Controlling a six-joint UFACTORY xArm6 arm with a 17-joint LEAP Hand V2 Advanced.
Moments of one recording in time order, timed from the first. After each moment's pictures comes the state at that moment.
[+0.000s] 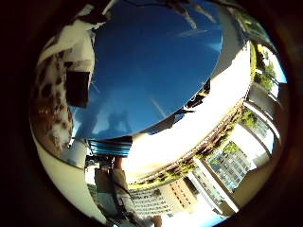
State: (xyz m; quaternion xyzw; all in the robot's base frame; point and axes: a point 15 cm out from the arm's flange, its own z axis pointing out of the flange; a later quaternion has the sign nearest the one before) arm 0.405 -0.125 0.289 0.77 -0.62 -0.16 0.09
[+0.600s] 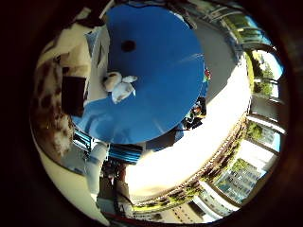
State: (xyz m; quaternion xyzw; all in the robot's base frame) arm 0.422 0.028 0.436 0.84 -0.53 -0.12 -0.07
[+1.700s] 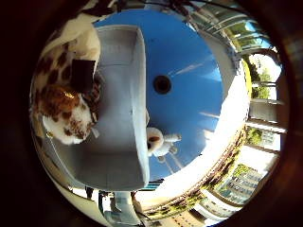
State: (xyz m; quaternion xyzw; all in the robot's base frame) arm 0.520 0.162 0.317 0.83 -0.55 -0.08 -0.05
